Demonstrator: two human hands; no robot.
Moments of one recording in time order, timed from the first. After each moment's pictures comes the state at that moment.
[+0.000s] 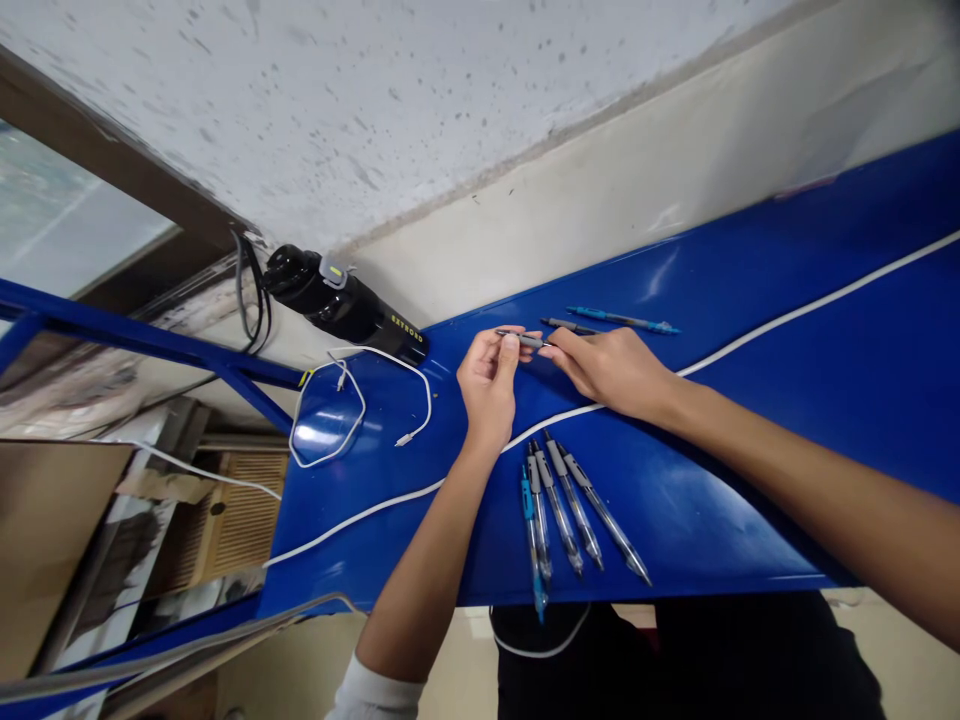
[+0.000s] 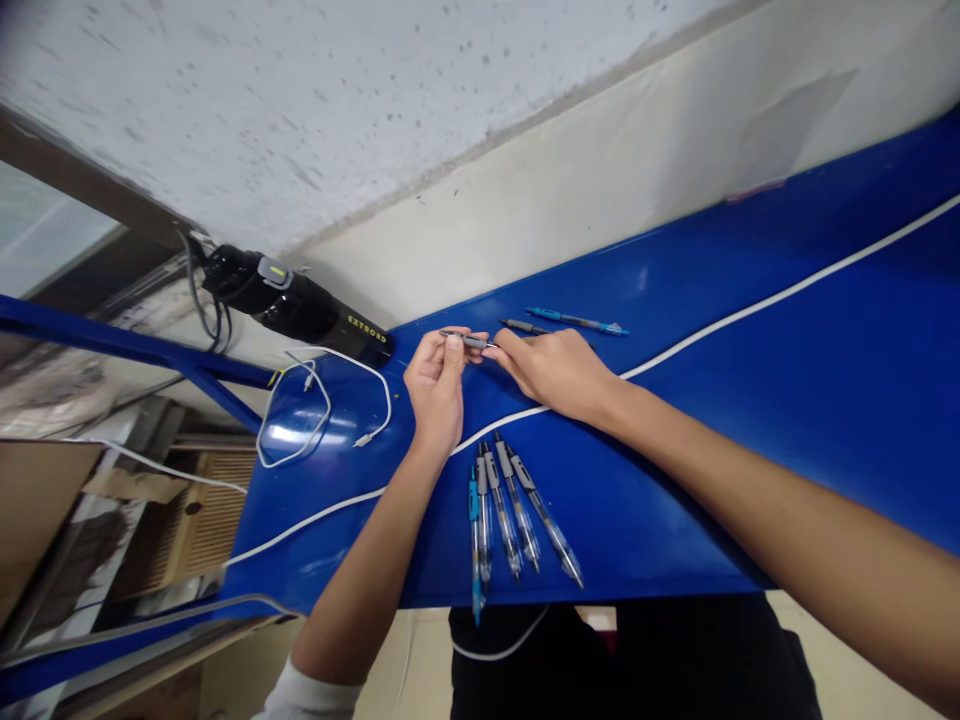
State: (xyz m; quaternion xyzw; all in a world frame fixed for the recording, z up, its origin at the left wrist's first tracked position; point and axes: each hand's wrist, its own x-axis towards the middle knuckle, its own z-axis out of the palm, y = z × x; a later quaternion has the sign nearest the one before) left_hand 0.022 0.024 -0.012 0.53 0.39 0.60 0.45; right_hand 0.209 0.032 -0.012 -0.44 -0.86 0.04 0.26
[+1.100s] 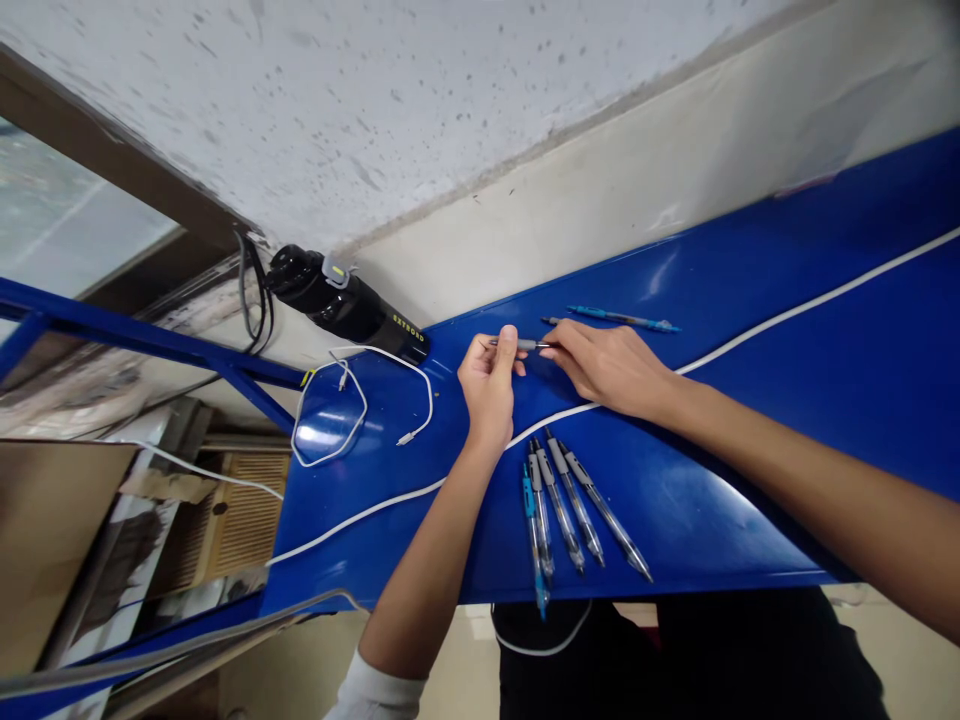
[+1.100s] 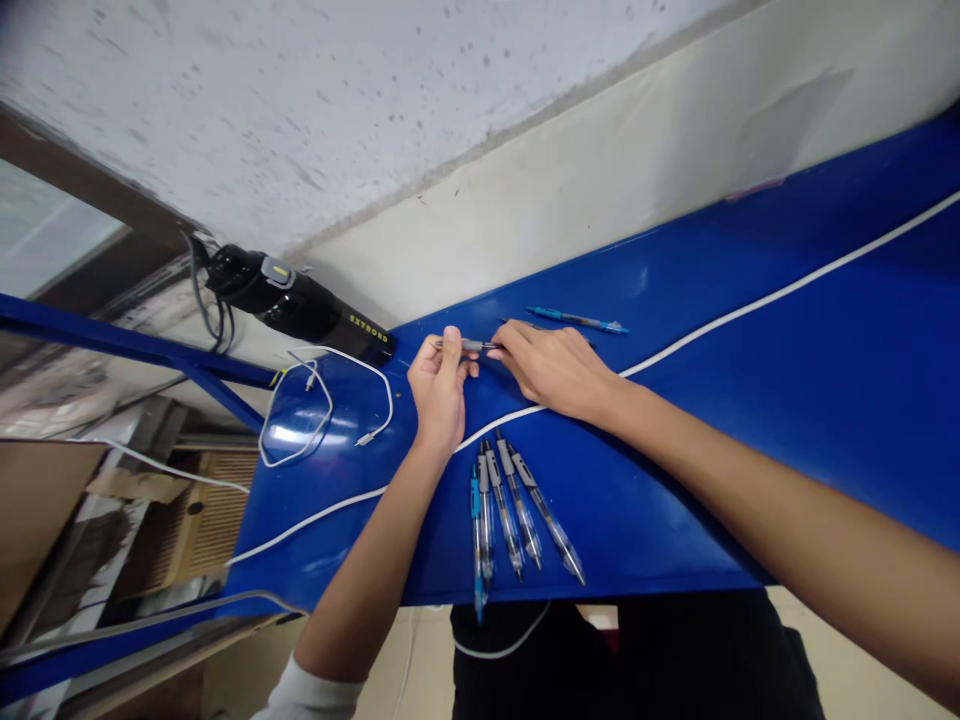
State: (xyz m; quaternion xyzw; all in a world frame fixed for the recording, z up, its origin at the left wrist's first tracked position) left_hand 0.024 0.025 -0.012 0.44 0.45 0.61 0.48; right_hand 0.207 0.029 -0.006 -0.44 -0.85 0.07 0.27
